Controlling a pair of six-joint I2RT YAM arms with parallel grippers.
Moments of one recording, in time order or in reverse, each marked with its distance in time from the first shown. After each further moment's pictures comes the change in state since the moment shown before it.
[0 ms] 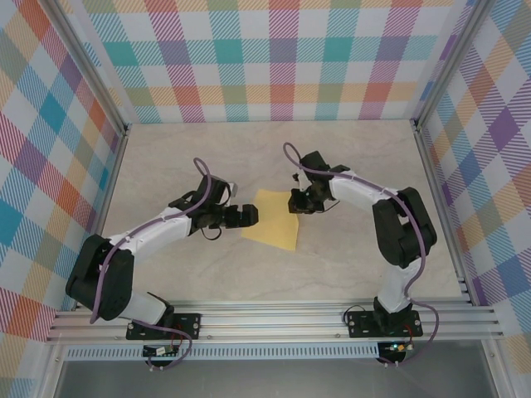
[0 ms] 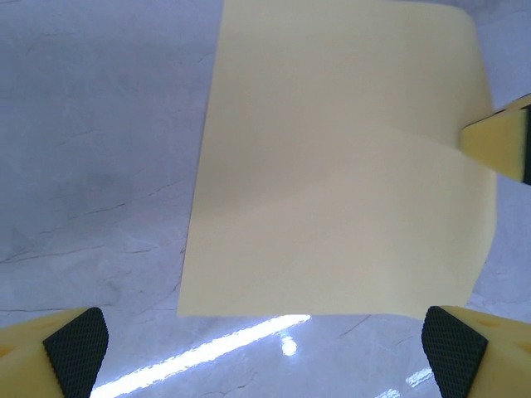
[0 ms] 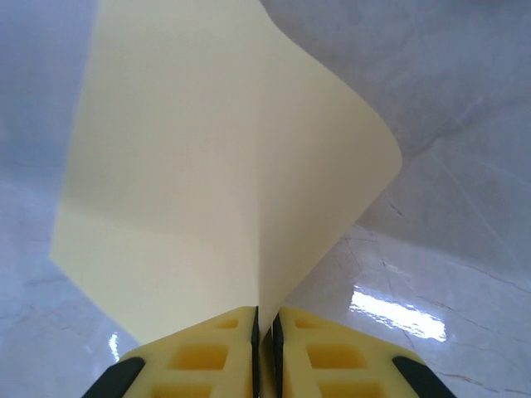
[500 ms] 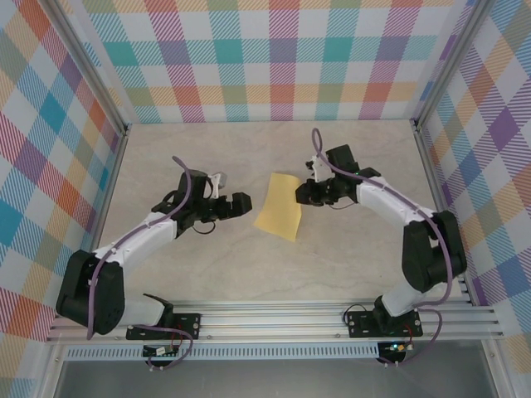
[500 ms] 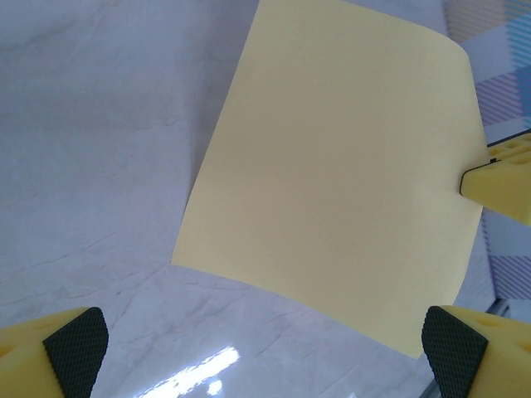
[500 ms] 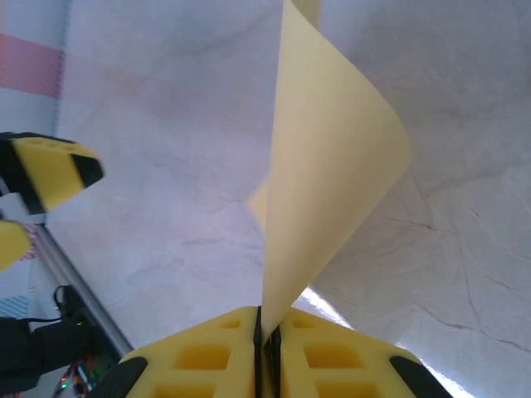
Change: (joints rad) left arm 0.113 -0.117 -0.052 0.163 0.224 -0.047; right arm -0.115 -0.269 -0.122 0.102 -0.296 -0.063
